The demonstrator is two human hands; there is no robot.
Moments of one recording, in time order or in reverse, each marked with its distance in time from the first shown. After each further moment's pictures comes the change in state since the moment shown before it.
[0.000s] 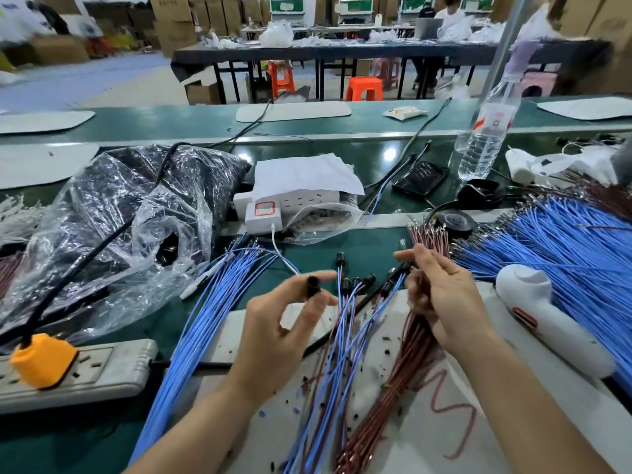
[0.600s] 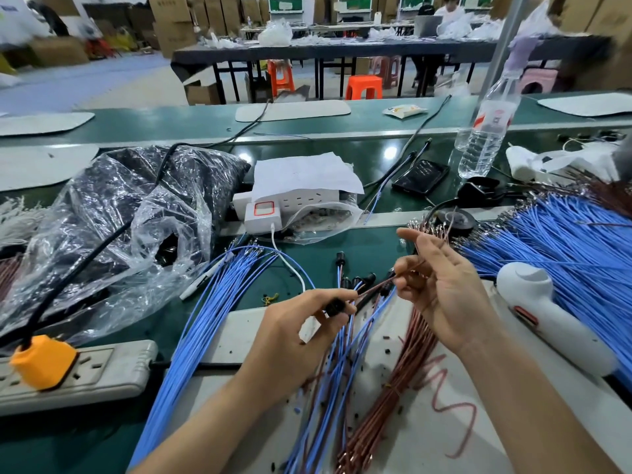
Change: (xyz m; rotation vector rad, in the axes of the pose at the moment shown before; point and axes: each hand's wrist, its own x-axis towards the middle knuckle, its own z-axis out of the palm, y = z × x) left_hand -0.001 0.001 0.007 0.090 -0.142 0.135; right_hand -0.013 -0.018 0.011 0.242 -0.160 0.008
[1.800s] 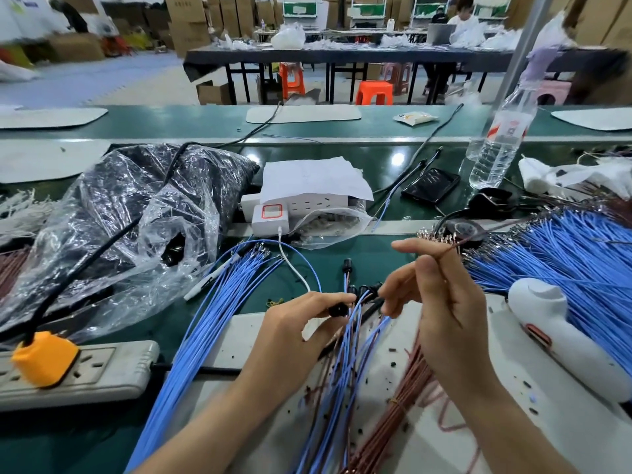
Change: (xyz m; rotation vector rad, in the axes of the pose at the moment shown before) left_hand 0.000 -0.014 0.001 0.067 0.027 -0.111; right_hand -0.019 0.019 0.015 -0.546 -0.103 -0.709
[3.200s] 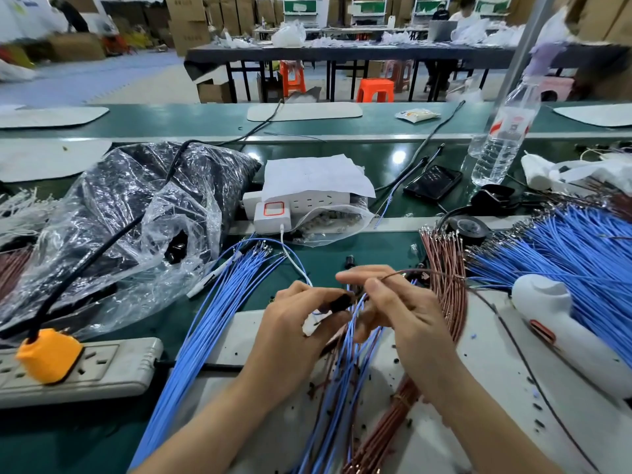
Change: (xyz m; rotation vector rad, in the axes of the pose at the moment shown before) left_hand 0.004 0.006 -0.003 0.111 0.089 0.041; right_hand -0.009 0.005 0.018 0.182 -0.223 0.346
